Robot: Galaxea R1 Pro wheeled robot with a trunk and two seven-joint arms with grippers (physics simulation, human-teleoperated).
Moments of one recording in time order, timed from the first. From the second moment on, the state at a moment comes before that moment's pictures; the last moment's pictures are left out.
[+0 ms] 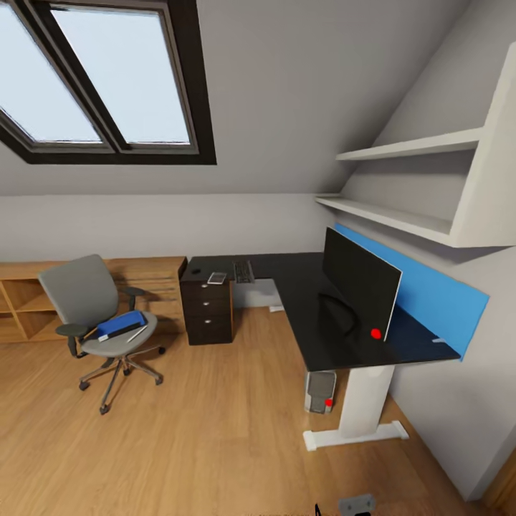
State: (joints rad) left arm -0.02 0.05 -0.16 -0.23 0.42 -0.55 0.01; right arm -0.37 0.06 0.24 -0.02 -0.04 -0.56 -0.14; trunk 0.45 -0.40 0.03
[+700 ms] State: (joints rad) left arm -0.02 0.05 -0.16 -0.23 0.42 -0.55 0.01; right arm -0.37 0.06 0.24 -0.02 -0.04 -0.56 -0.14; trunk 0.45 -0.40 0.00
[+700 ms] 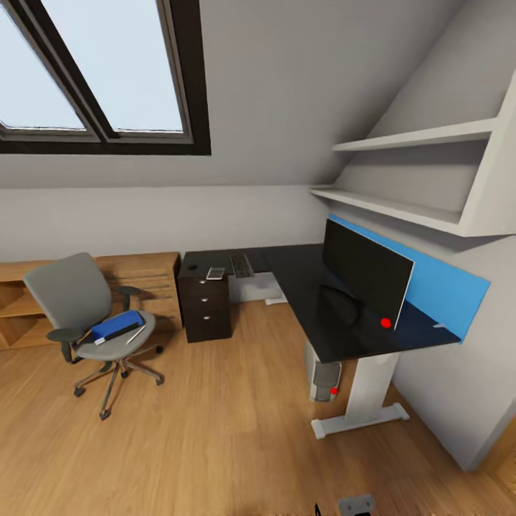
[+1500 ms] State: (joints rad) left arm -0.02 0.04 -0.16 -0.23 0.42 -0.55 0.01; right arm -0.37 0.06 0.24 -0.02 -0.04 -0.56 -0.14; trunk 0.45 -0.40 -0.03
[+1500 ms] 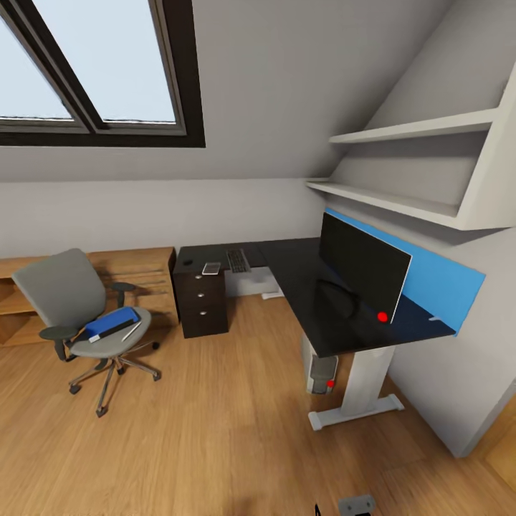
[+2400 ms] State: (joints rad) left arm -0.02 0.04 -0.16 -0.23 0.42 -0.45 0.01; right arm -0.37 0.06 0.24 -0.02 -0.04 -0.56 -0.14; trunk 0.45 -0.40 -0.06
